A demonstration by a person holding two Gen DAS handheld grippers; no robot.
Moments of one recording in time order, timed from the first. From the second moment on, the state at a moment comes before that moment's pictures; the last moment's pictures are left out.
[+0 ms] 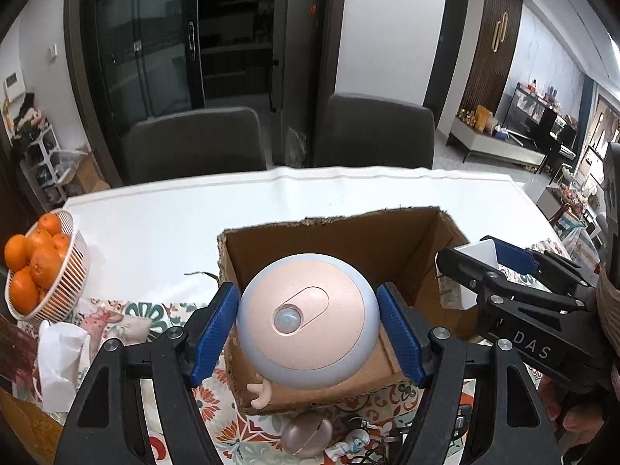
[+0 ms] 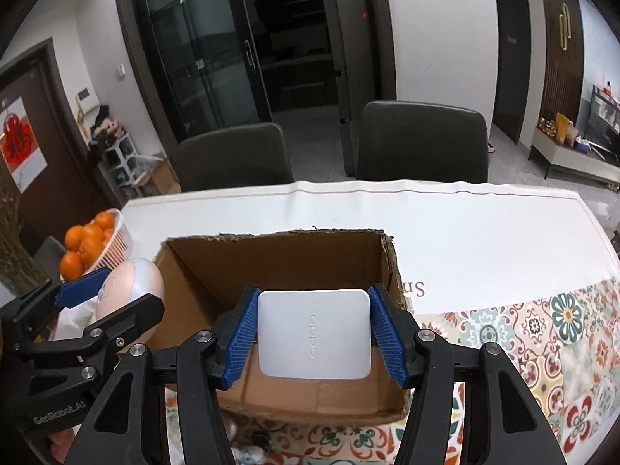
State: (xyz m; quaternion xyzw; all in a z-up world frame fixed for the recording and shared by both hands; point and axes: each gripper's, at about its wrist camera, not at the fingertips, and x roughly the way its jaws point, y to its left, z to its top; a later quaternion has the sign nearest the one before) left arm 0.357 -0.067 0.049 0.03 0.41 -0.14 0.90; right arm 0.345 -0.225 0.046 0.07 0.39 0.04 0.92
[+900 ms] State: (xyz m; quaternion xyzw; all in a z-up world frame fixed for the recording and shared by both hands) left arm 0.312 -0.064 0.065 0.05 0.38 -0.12 0.92; right arm 0.308 -0.226 0.052 0.07 0.36 0.03 0.93
